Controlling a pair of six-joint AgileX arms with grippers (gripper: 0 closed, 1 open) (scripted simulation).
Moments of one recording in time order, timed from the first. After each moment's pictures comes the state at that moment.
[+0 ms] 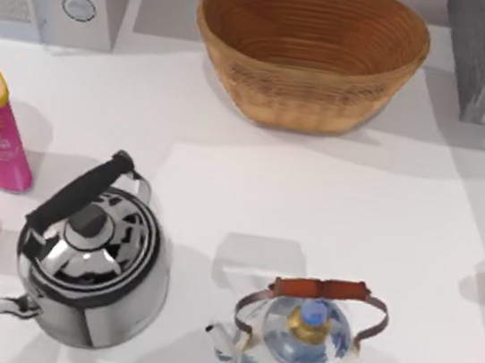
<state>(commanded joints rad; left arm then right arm) 0.00 0.00 0.00 0.00 0.00 0.00 0.18 1.83 2.23 -0.39 0.20 0.01</state>
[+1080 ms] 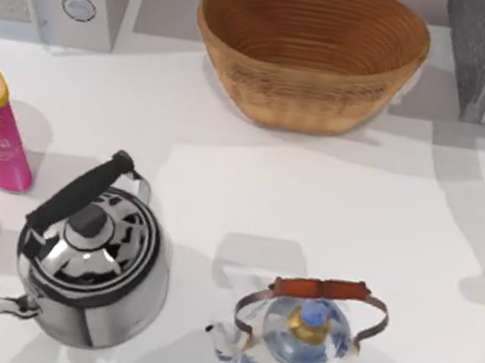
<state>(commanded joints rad) 0.00 0.00 0.00 0.00 0.00 0.00 0.36 1.39 2.11 -0.72 0.38 0.02</state>
